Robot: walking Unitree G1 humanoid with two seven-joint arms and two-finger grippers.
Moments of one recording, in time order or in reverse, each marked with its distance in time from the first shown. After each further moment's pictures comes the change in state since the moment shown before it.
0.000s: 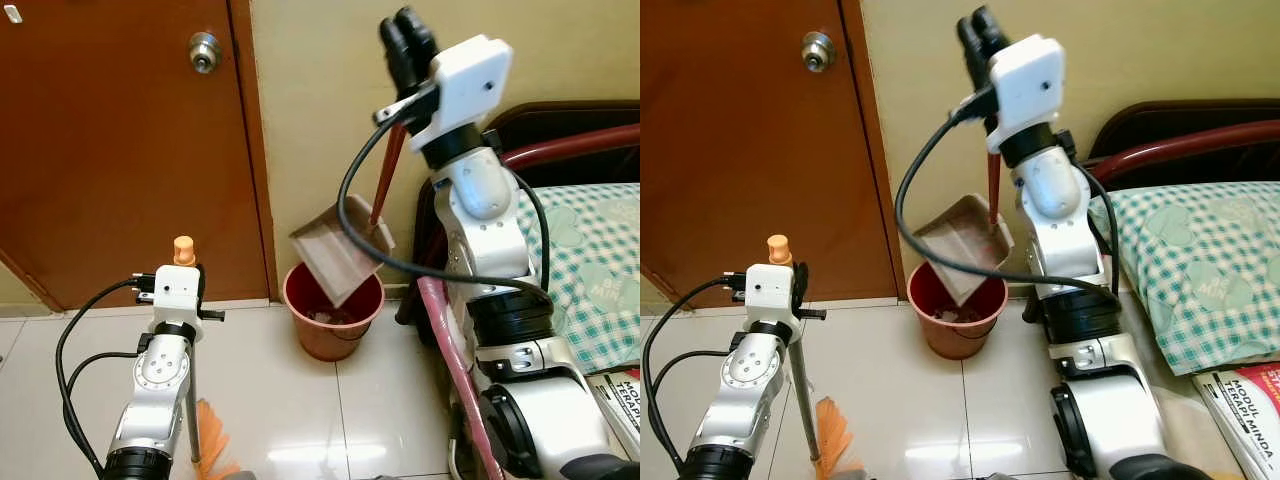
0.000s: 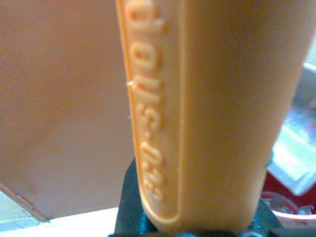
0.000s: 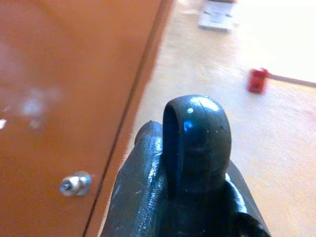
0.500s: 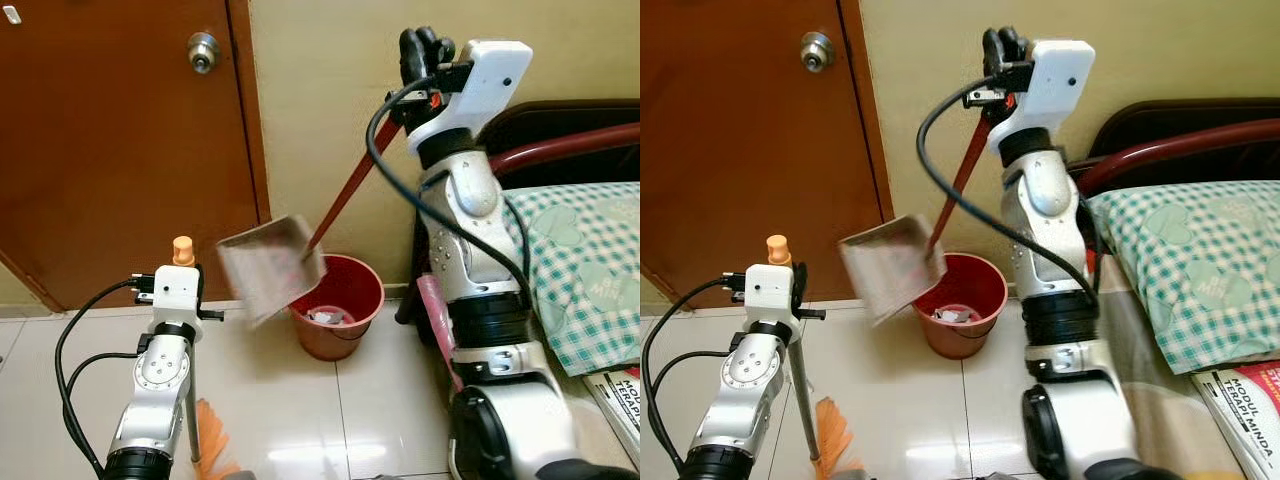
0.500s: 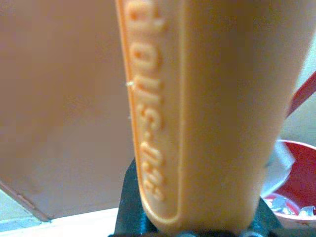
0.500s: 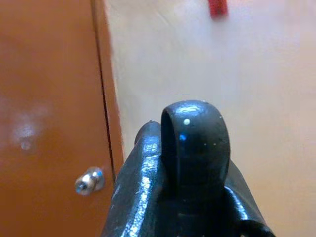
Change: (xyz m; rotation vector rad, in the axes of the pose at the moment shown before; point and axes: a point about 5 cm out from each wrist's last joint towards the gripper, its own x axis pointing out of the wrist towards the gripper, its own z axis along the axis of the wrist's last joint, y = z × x) left arm 0.000 -0.001 0.000 -0.004 -0.002 0.005; right arm -0.001 0.008 -0.018 0.370 0.161 -0.202
